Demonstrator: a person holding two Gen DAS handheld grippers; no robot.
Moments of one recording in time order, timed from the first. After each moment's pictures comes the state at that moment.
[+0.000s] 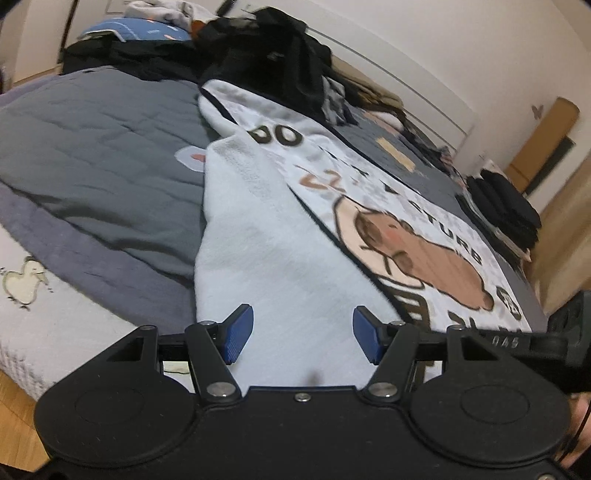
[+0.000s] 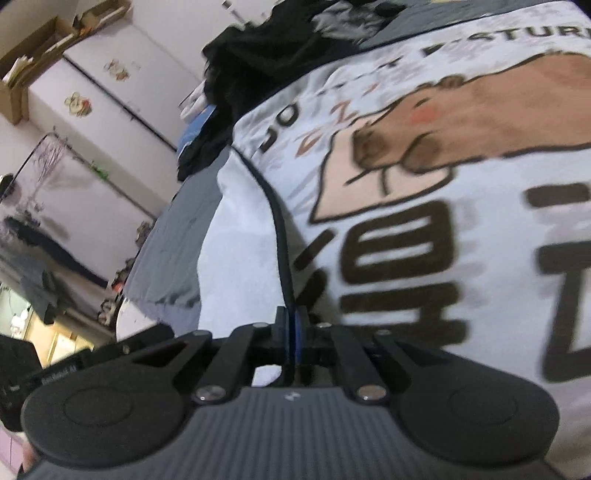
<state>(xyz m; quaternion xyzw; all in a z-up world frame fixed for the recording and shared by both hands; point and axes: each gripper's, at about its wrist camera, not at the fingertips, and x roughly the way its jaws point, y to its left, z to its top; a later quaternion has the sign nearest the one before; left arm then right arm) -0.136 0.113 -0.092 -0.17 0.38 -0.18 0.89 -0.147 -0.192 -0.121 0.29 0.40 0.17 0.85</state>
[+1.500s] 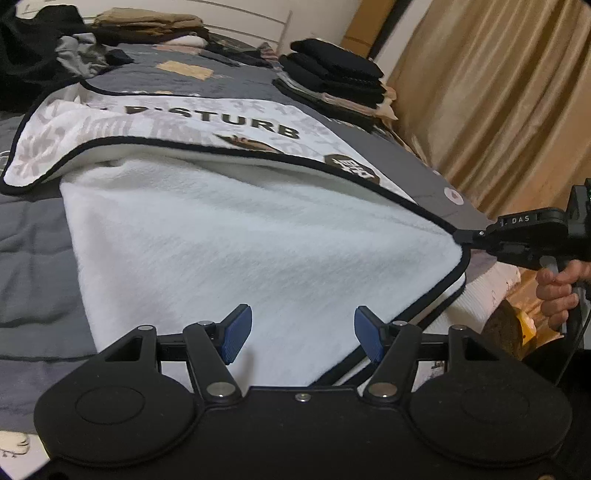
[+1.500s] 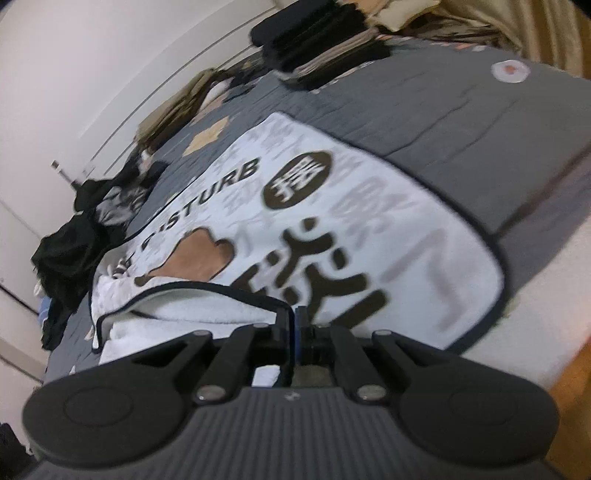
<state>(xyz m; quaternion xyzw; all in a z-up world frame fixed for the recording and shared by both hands) -0.164 -0.129 -0.105 0.00 0.40 -0.44 0.81 -0.325 -0.509 -0.095 0.36 0.31 -0.15 0.87</state>
